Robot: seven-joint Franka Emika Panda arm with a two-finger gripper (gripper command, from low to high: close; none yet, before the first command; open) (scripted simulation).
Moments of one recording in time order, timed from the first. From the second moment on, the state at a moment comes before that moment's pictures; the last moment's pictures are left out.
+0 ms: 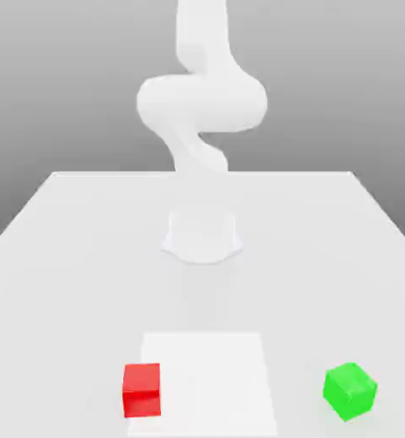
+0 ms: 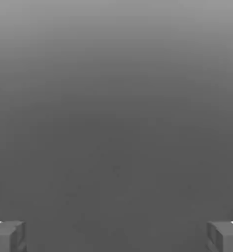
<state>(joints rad) 0.01 -0.71 -0.03 -2.32 0.01 2.34 0.77</state>
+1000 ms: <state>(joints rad) -0.05 0.34 -0.11 -2.53 0.13 2.86 0.44</state>
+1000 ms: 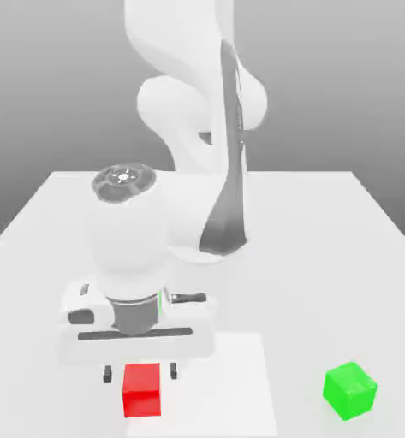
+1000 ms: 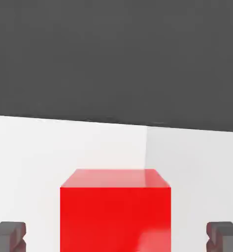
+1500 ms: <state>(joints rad) 0.06 0.15 -0.09 -2.53 0.04 2.68 0.62</state>
